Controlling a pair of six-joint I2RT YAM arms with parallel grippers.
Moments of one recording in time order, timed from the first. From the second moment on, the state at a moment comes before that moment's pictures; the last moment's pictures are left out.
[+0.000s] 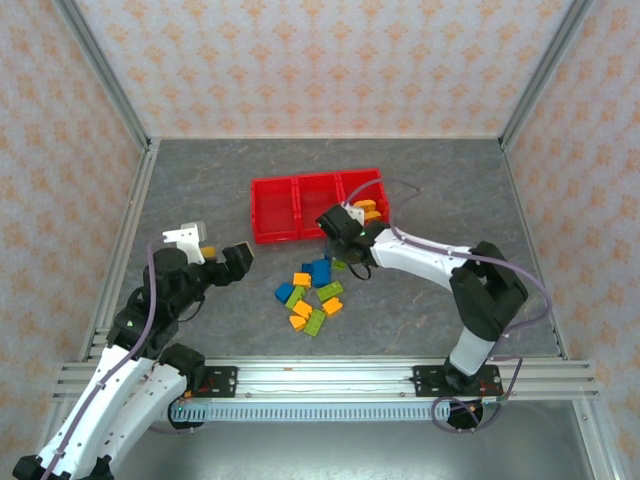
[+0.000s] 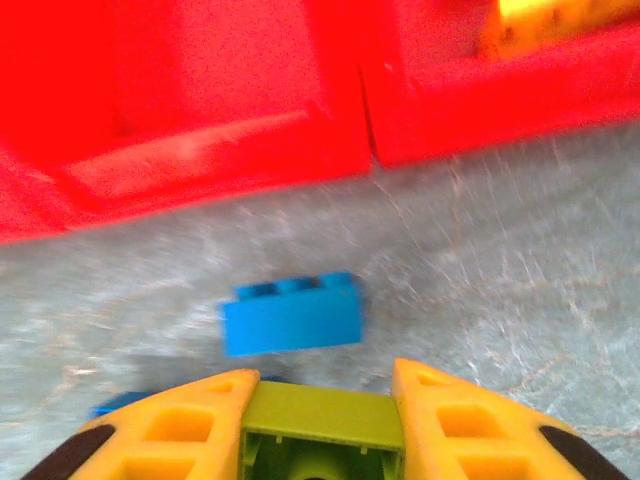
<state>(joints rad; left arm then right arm) -0.33 0.51 0.64 -0.54 0.01 -0.55 0.80 1.70 1.19 -0.53 0.27 0.81</state>
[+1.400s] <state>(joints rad) -0.33 0.66 0.64 -0.55 -0.08 -0.55 0.78 1.80 1.53 -0.61 0.25 0.51</state>
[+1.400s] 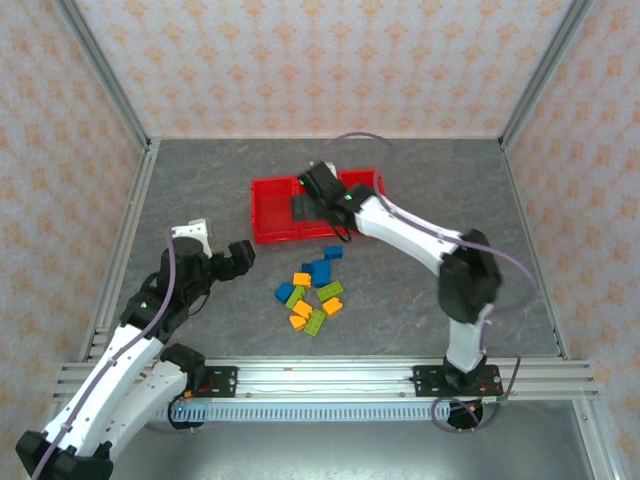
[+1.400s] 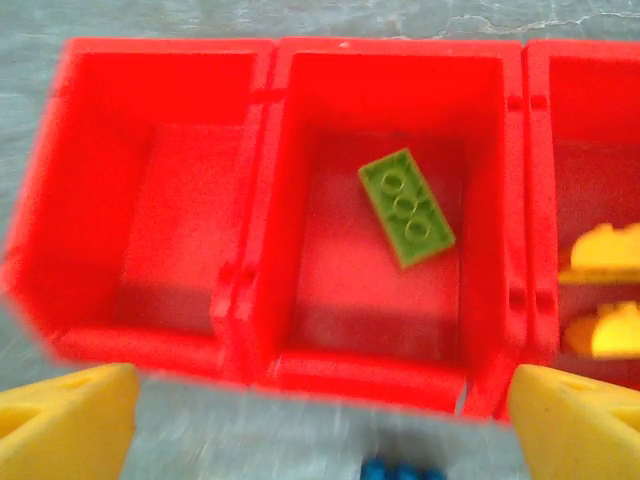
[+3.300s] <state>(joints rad) -0.35 0.70 0.69 -0.63 0.05 -0.56 0.99 1.72 1.18 -0.81 0.21 0.76</state>
